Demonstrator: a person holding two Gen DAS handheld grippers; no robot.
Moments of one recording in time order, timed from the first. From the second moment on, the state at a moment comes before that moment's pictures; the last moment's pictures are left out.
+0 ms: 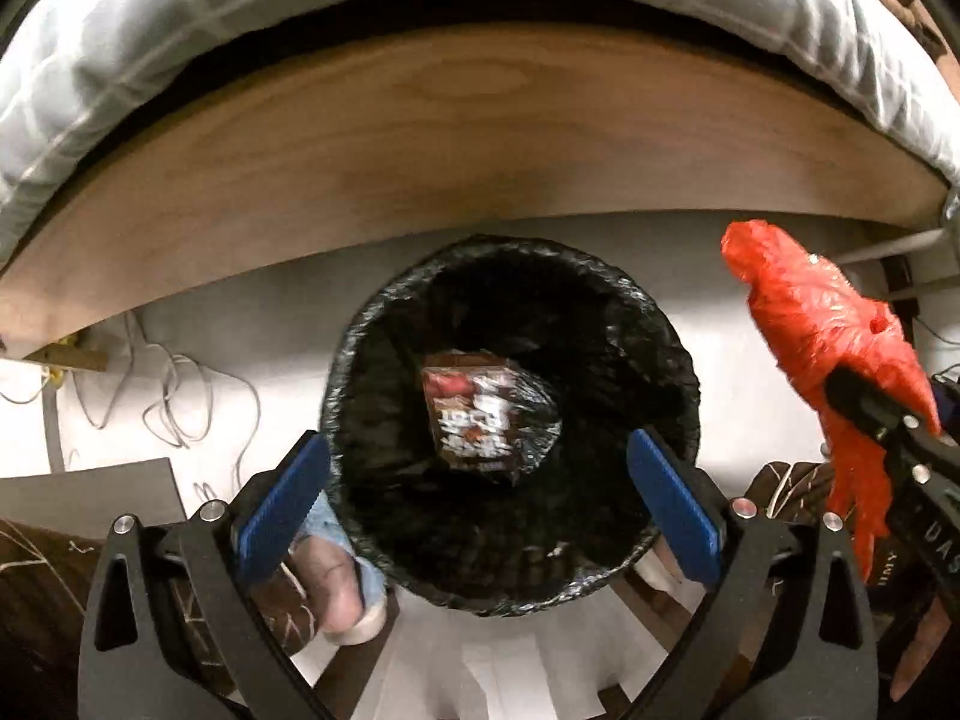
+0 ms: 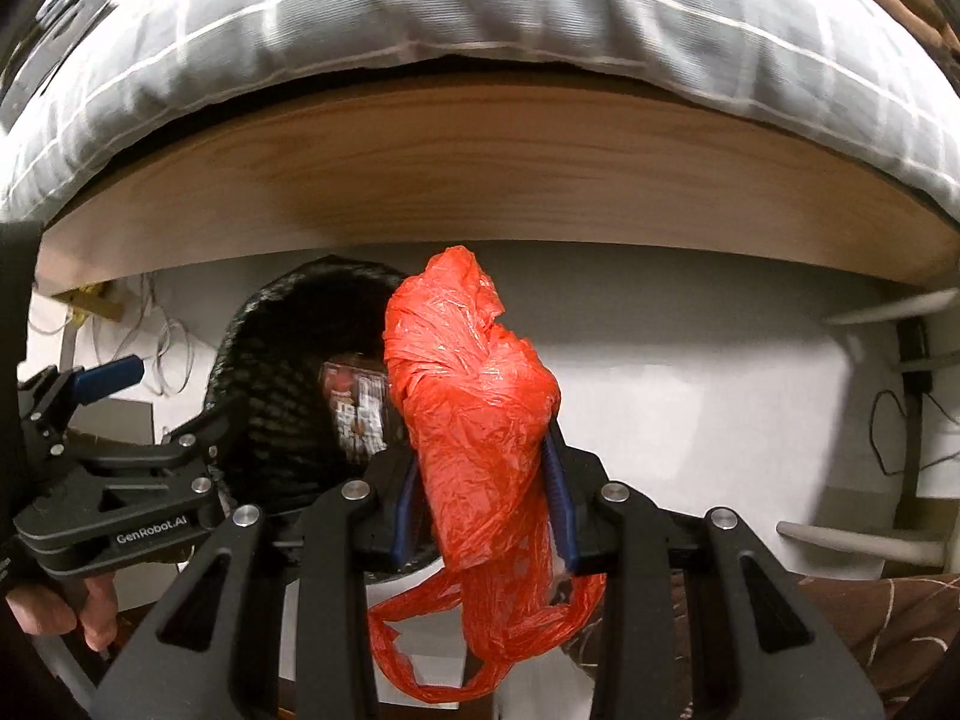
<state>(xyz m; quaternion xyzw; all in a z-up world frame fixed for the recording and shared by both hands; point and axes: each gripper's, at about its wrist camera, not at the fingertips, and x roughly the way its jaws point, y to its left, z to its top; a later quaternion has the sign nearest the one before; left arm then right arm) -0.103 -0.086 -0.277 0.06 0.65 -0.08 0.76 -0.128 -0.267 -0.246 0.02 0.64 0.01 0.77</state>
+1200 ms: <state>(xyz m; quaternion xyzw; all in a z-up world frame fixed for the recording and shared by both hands) -0.099 0.037 -0.249 0.01 0.61 0.03 0.79 -0.098 -0.166 -0.222 -0.04 0.60 0.03 0.80</state>
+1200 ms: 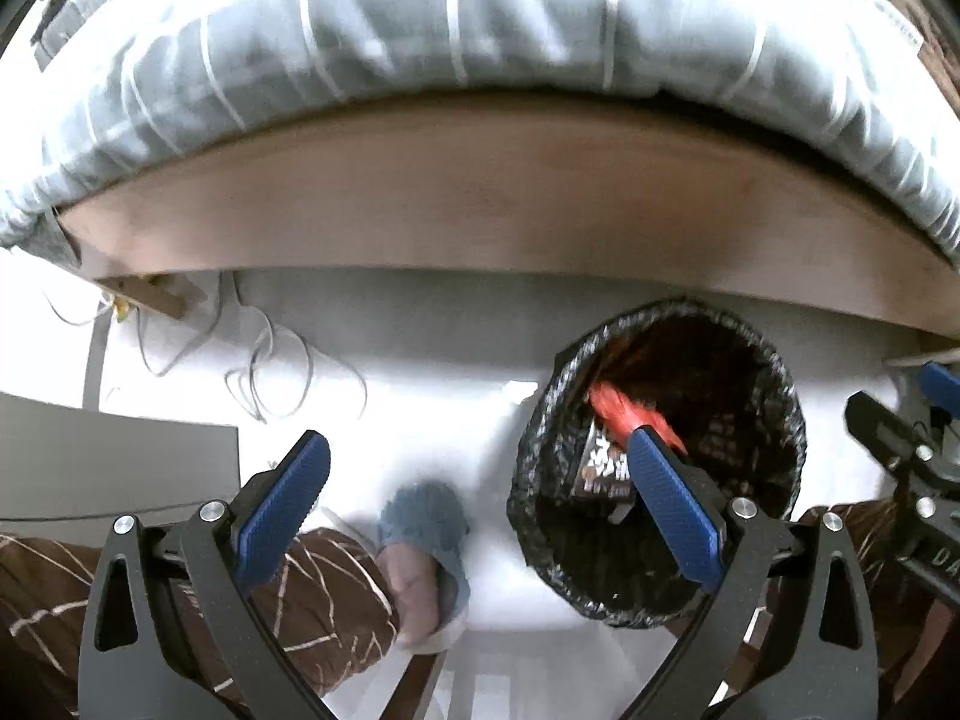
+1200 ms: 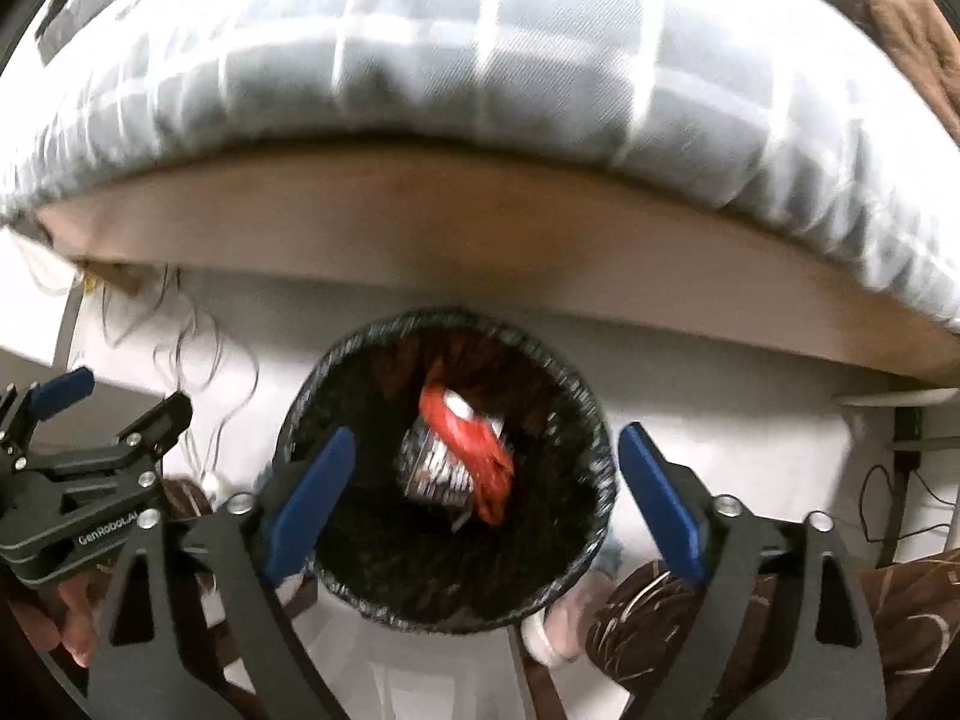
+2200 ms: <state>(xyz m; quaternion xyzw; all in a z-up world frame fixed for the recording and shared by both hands) -0.071 0.045 -0.108 -0.02 0.45 0.01 0.89 -0.080 -0.182 -0.084 -0.02 0.41 0.02 0.91</state>
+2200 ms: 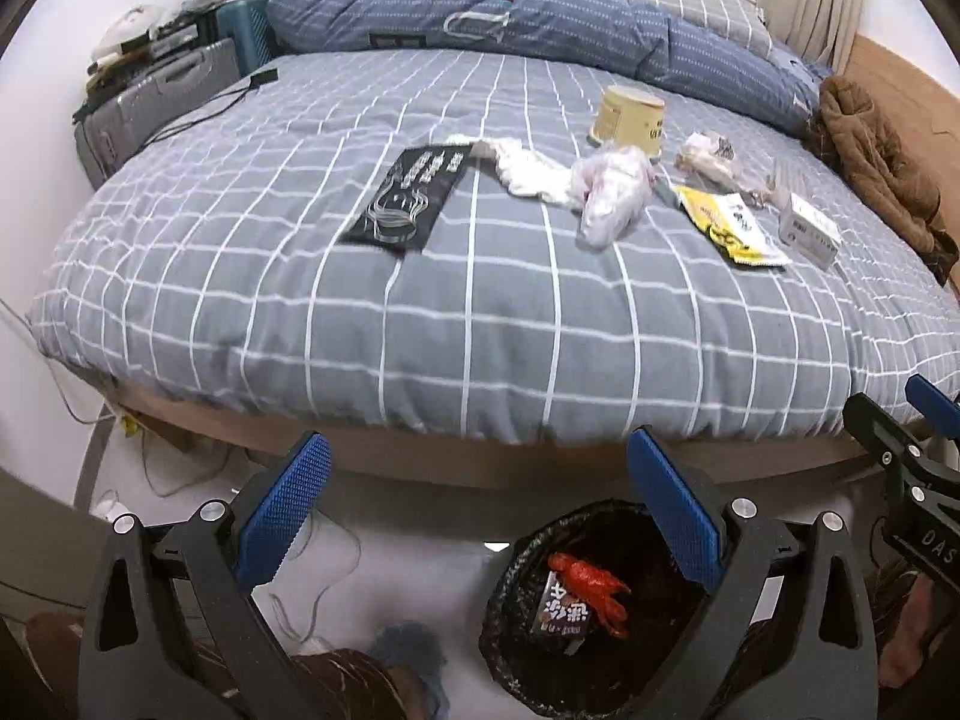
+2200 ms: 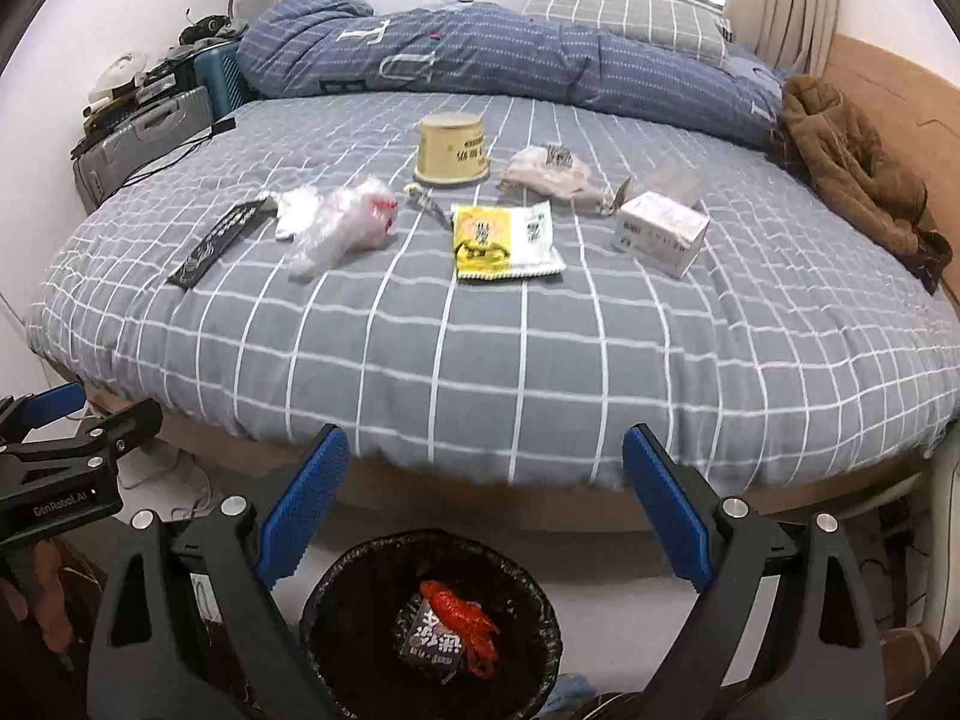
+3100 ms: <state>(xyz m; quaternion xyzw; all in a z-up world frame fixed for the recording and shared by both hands) 0.038 0.080 -0.040 -0.03 0.43 0.00 0.90 0.024 -0.185 -0.034 -0.02 0.41 0.01 0.91</state>
